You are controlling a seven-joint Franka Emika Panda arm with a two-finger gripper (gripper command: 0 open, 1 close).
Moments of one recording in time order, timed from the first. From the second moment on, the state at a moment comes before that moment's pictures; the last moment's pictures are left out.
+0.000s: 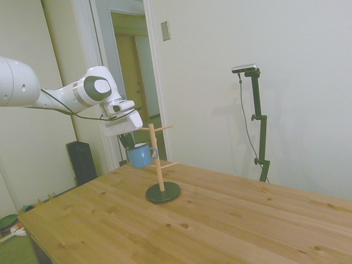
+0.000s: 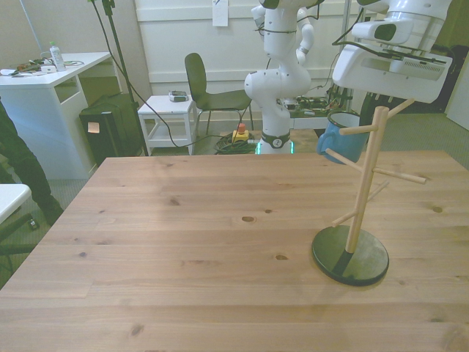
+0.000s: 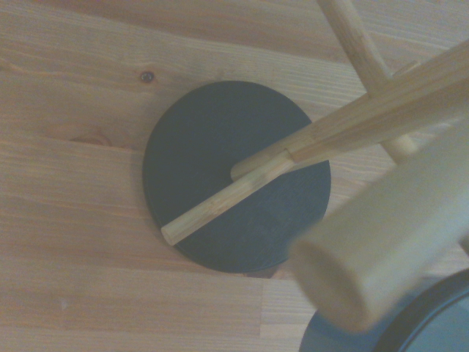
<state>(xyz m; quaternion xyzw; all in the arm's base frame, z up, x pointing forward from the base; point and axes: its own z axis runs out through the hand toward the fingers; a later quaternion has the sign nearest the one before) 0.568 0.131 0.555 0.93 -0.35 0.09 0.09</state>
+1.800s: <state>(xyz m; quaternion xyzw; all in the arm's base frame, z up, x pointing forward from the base) 0.584 0.116 0.544 0.92 -0.37 0.11 0.07</state>
